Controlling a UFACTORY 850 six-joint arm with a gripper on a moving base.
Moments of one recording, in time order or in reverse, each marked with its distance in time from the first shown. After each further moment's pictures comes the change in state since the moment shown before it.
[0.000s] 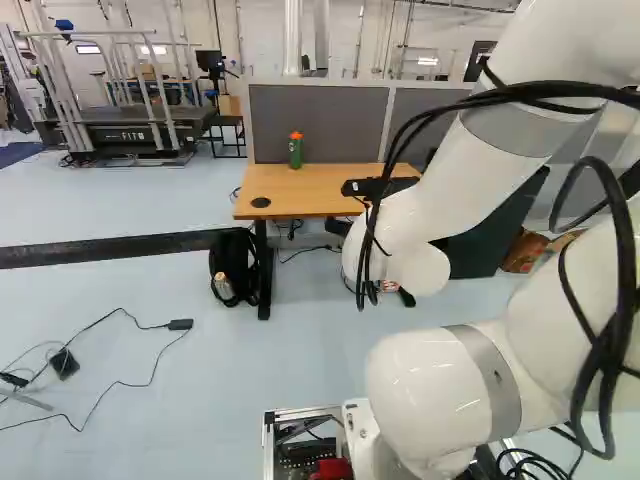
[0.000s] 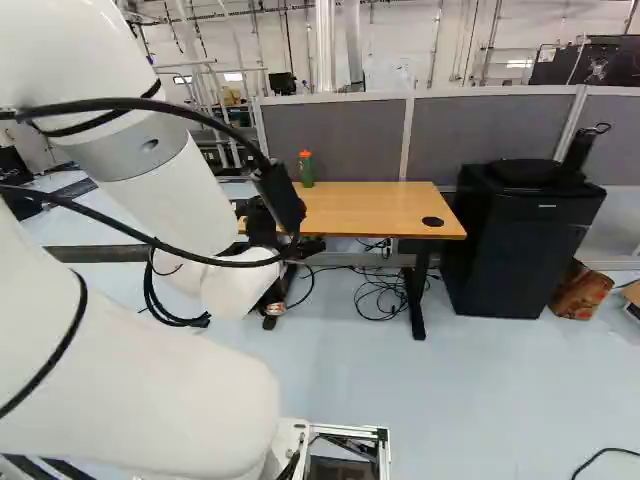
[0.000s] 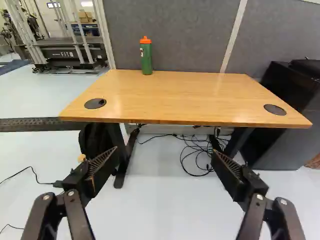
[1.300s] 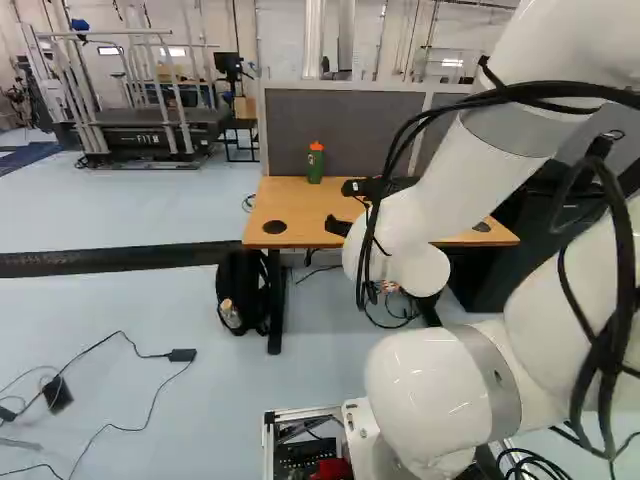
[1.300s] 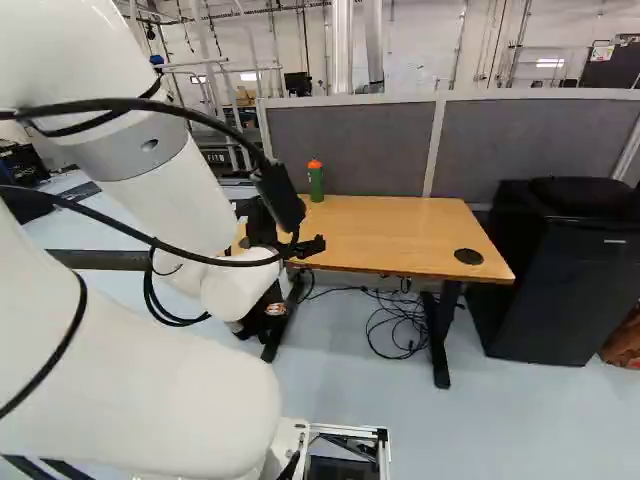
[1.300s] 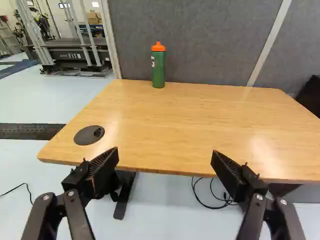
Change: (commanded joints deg) arm 0.0 0.0 0.0 0.0 0.0 0.0
